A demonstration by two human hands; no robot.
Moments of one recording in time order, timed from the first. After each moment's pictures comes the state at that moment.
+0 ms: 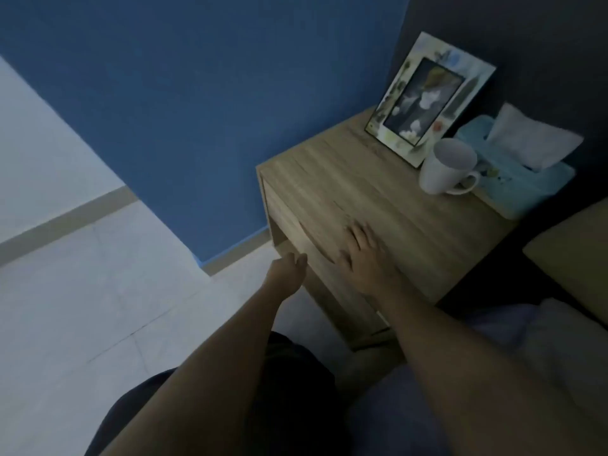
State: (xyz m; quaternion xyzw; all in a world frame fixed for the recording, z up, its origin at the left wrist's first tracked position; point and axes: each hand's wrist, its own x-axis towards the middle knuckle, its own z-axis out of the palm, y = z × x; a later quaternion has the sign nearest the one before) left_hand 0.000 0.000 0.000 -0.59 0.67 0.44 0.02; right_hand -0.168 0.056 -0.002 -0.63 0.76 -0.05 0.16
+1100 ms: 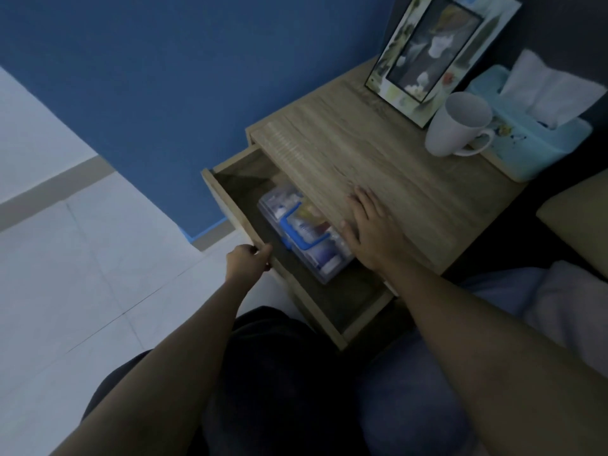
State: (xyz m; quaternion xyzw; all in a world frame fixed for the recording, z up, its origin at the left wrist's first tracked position) left_hand 0.070 -0.008 -0.048 -0.69 0.53 0.49 -0.11; right_hand -0.174 0.056 -0.016 -0.63 0.77 -0.09 0.12
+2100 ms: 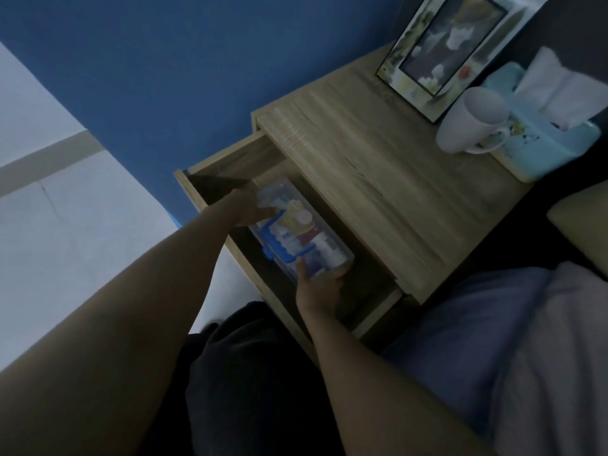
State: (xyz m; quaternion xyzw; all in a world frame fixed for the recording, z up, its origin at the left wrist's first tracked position) left_hand 0.064 -0.117 -0.039 -0.50 0.77 0.40 0.09; right_hand -0.010 0.084 -0.051 -0.11 0.90 -0.30 0.29
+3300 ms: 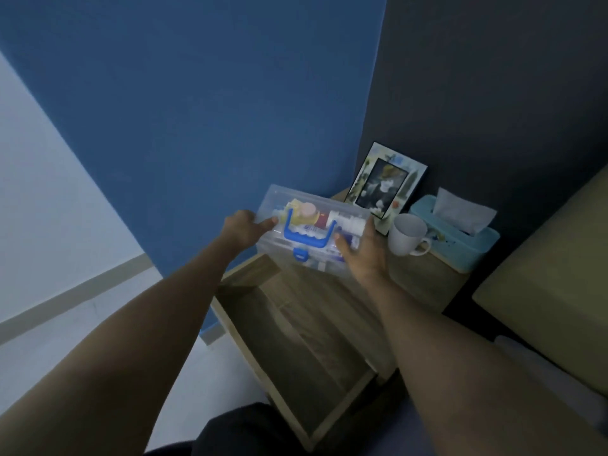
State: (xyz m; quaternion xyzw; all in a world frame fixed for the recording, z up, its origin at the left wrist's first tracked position) left_hand 0.028 -0.125 0.185 -0.59 0.73 0.33 -0.14; right_hand -0.169 0.011 0.154 -0.41 0.80 -0.42 0.16
